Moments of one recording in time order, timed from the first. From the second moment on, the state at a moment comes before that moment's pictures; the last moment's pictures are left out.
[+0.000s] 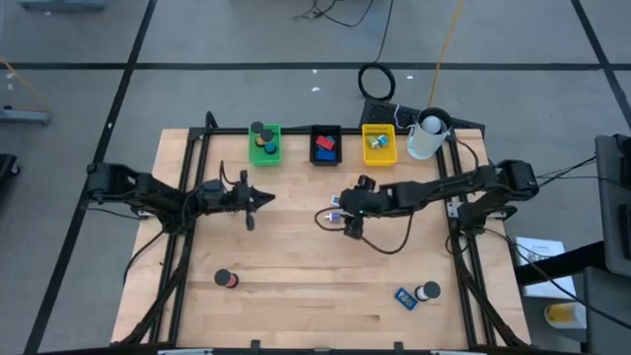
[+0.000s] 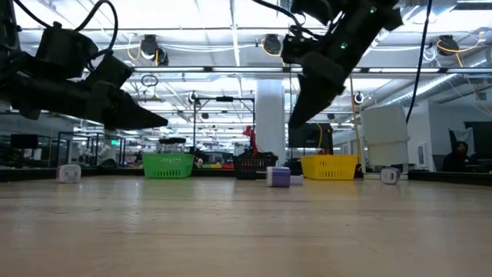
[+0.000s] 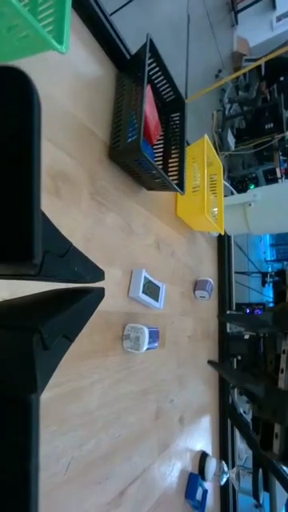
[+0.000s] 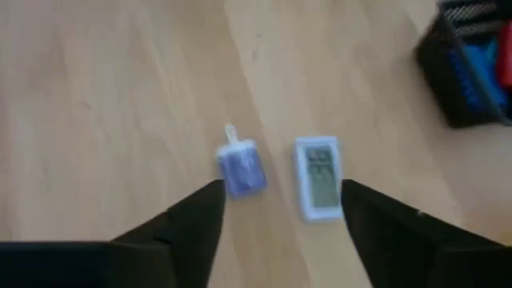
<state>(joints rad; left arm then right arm) 0.21 1.34 0.02 1.17 0.03 0.08 0.04 1.56 1.00 -0.37 0.27 0.21</state>
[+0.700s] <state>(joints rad) 0.21 1.34 0.02 1.16 0.03 0.08 -0.01 1.72 1.04 -0.27 0.11 -0.05</state>
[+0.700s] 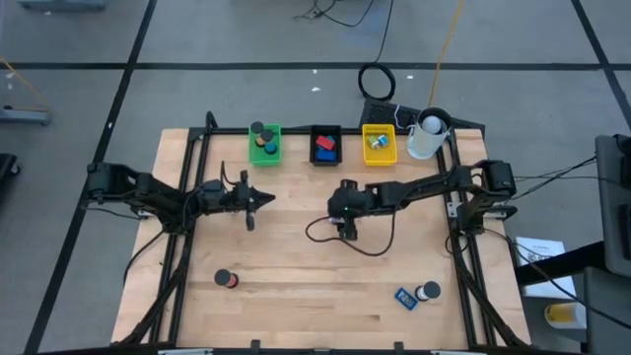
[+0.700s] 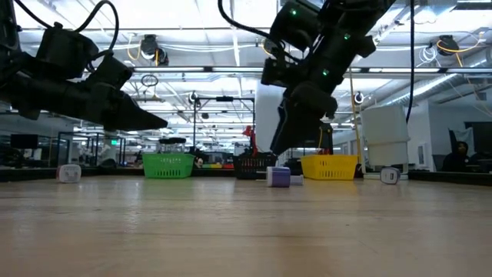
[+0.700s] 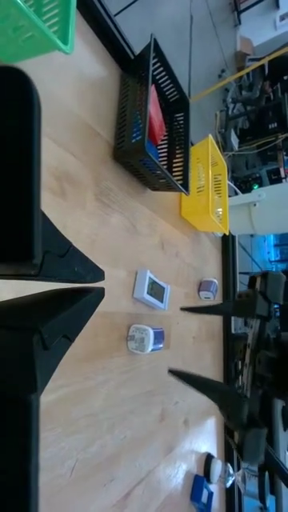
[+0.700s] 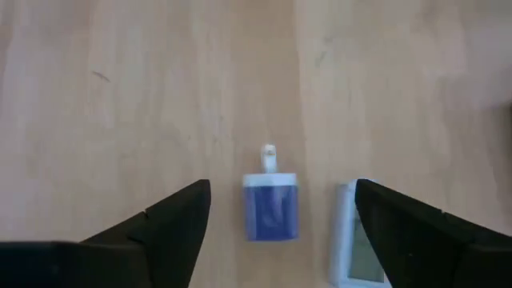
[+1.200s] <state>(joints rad) 0.21 1.34 0.02 1.15 0.02 0.08 -0.07 1.82 1.04 -0.23 0.02 -0.05</state>
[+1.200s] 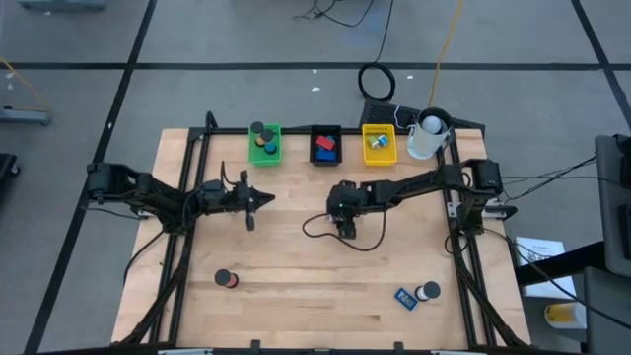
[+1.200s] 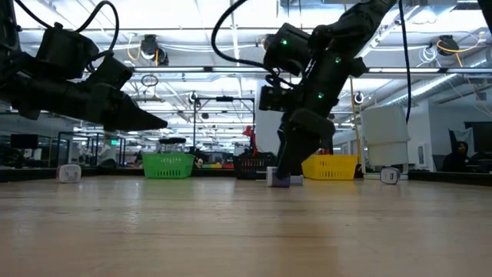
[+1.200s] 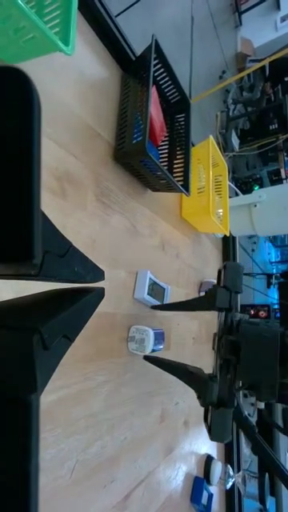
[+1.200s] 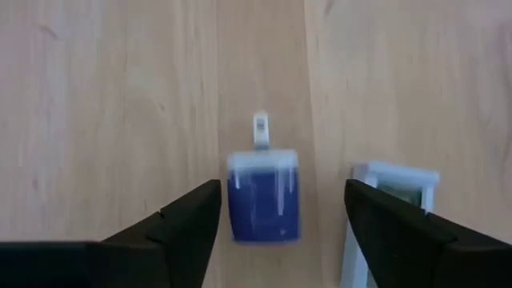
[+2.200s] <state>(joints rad) 0.21 1.34 0.02 1.15 0.03 0.09 -0.07 1.73 1.04 -0.27 -0.02 -0.02</state>
